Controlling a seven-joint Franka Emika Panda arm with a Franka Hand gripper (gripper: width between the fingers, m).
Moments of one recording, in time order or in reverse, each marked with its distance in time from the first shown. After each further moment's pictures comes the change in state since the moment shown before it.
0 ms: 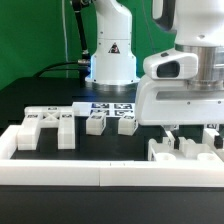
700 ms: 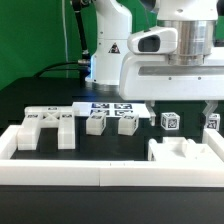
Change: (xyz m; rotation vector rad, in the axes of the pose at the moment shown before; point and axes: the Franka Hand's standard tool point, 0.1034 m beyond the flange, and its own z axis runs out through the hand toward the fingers) arm -0.029 0.023 -0.024 -0.013 0.006 0.014
